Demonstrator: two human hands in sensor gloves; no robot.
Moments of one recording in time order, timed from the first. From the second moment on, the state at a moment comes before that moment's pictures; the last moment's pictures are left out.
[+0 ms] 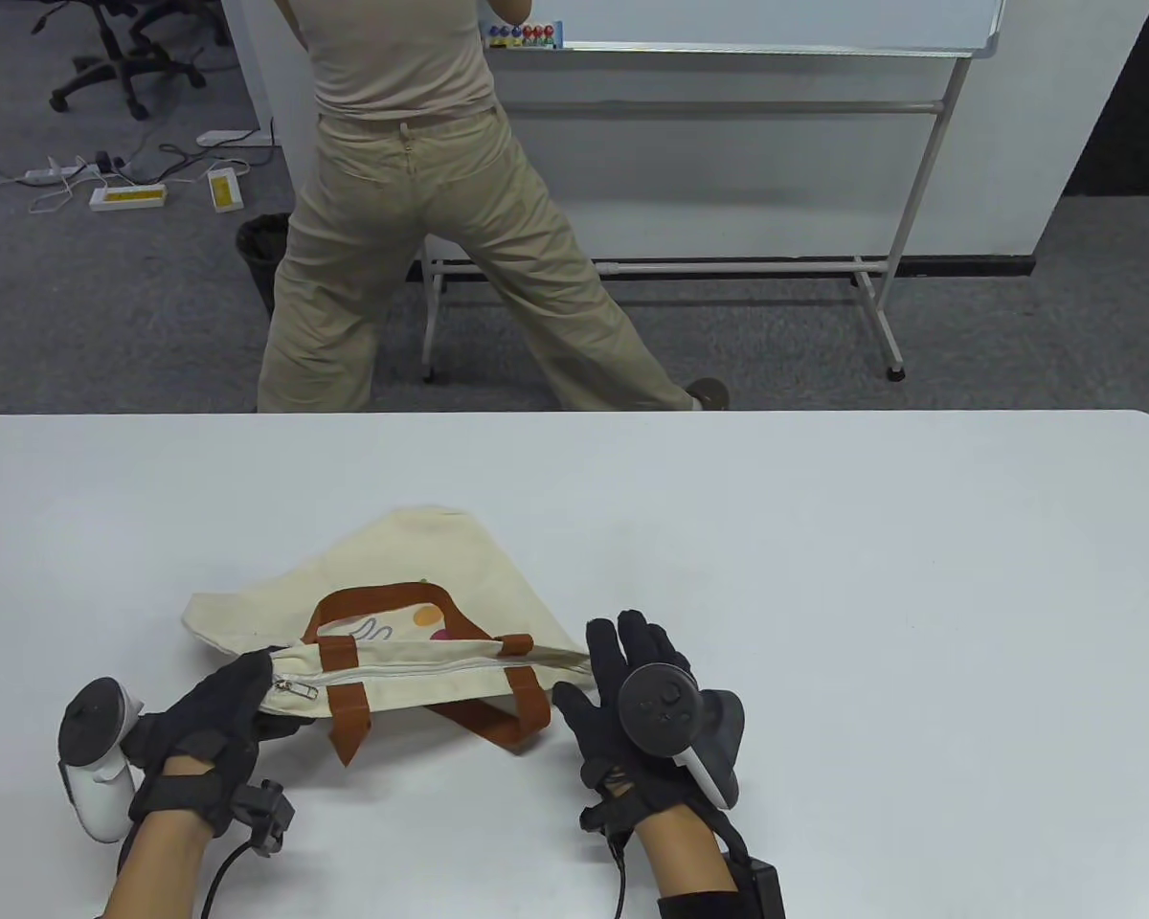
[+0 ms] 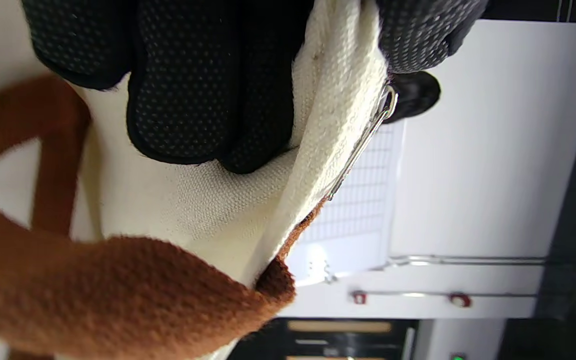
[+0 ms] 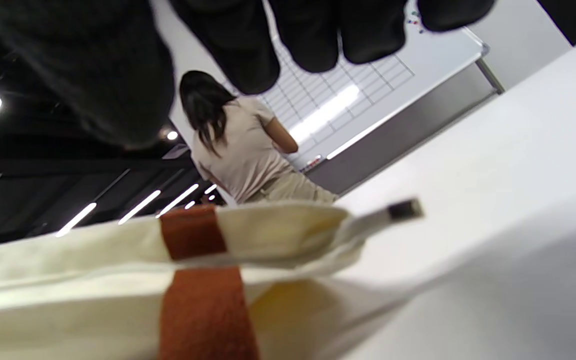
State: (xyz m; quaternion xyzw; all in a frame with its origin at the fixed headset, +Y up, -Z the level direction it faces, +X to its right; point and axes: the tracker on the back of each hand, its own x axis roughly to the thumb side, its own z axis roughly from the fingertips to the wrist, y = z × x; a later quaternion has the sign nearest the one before) left_hand -0.370 -0.731 -0.323 -0.02 -0.01 0.71 0.70; right_hand 0.055 -0.718 -0.333 0.05 -0.08 0.94 0.34
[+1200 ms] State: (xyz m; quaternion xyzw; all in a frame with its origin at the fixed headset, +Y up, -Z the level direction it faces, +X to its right) left_hand -0.357 -0.743 -0.321 -0.05 0.00 0.74 0.67; right_hand 0.094 -0.773 -0.358 -0.04 0.09 0.57 0.81
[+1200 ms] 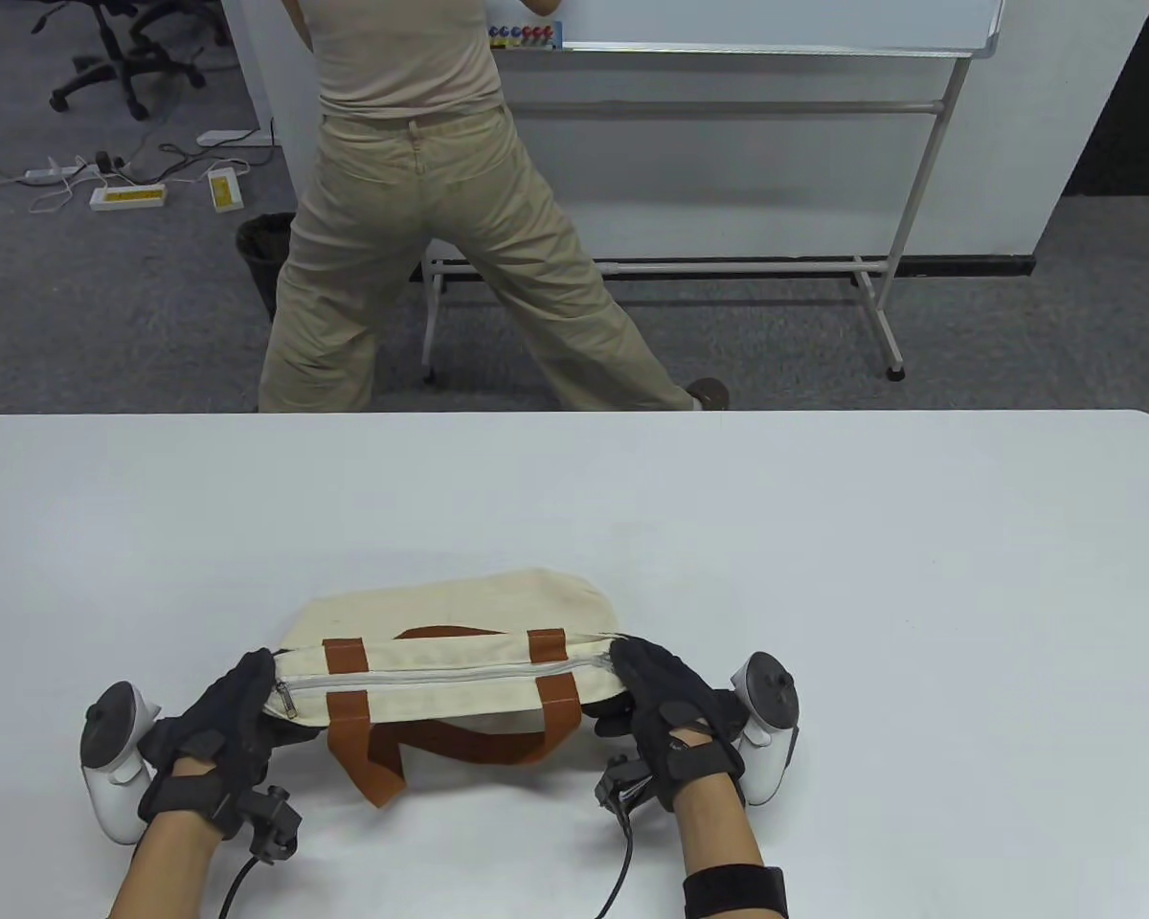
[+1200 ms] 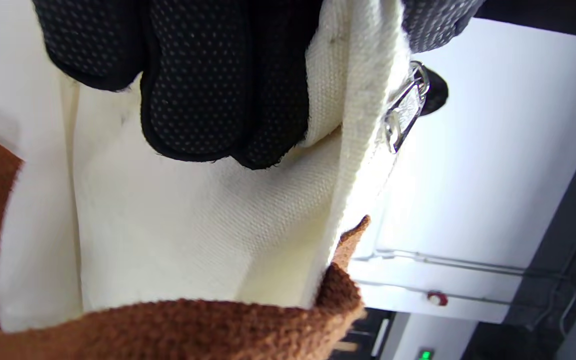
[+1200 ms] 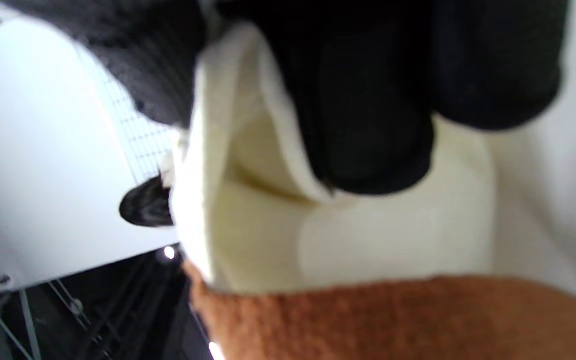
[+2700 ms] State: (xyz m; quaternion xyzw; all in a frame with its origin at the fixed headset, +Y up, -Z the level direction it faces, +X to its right) left_hand -0.290 -0.758 -0.318 -0.03 0.03 0.74 0.67; right_hand 0.000 -0.647 -0.311 0.14 -0.21 0.90 0.36
